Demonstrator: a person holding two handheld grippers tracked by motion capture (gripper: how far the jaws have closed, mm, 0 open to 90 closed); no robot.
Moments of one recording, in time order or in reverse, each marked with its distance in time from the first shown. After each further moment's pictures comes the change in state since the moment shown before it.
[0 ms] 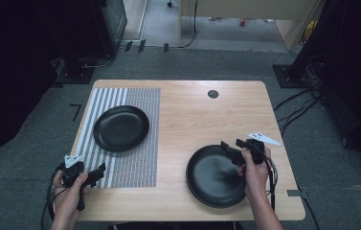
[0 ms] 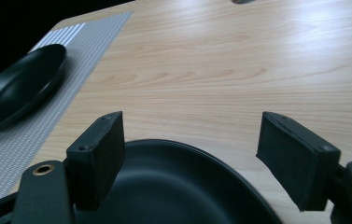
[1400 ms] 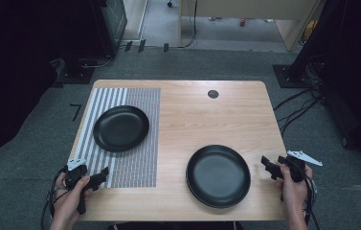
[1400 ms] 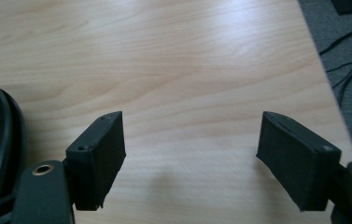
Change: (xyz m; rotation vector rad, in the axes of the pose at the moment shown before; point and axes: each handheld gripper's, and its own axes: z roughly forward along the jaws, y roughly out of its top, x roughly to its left) left arm -0.003 -0.009 0.001 0.036 -0.041 0.014; right arm -0.111 -0.041 -0.062 0.026 -0.267 0.027
